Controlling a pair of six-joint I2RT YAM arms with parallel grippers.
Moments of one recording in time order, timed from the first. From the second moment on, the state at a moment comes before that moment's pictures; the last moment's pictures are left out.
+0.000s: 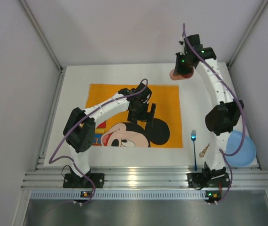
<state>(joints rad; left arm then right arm) -0.73 1.89 1.53 -0.85 0.15 -0.53 0.21 2.00 2.18 -1.03 -0.10 0.25</state>
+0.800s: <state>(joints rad) -0.66 1.77 1.45 -0.84 0.11 -0.54 0.38 2.29 2.26 -1.27 0.09 0.21</state>
